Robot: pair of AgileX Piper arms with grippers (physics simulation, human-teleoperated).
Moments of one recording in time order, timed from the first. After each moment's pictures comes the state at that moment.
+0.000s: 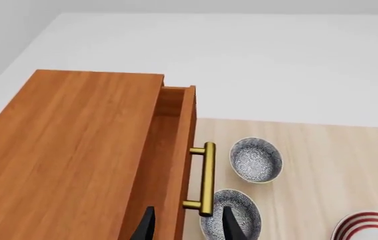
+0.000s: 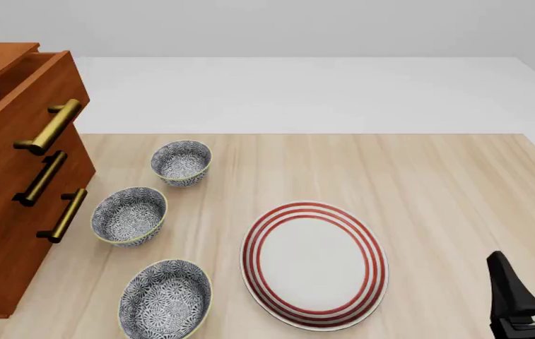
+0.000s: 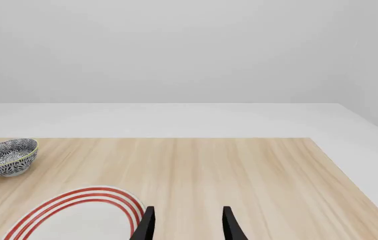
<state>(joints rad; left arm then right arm) 0.13 0.91 -1.10 0.64 0.05 0.00 0.01 0.00 0.00 0.00</state>
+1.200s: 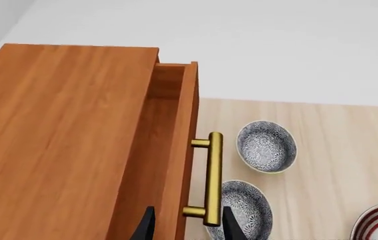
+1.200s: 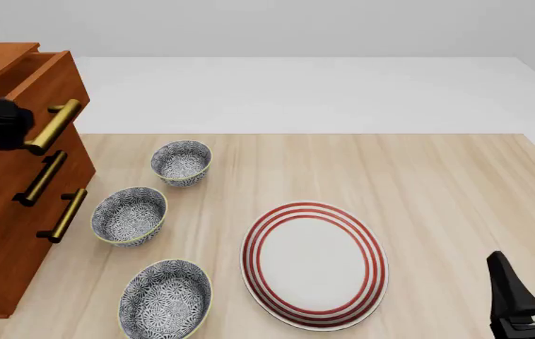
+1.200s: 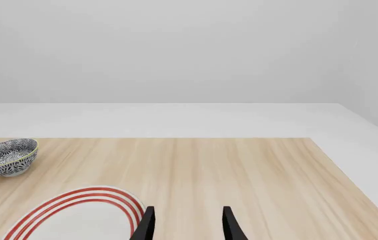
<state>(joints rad) 0.14 1.02 -0.99 0.51 0.07 0.00 0.01 0.00 0.00 0.00</state>
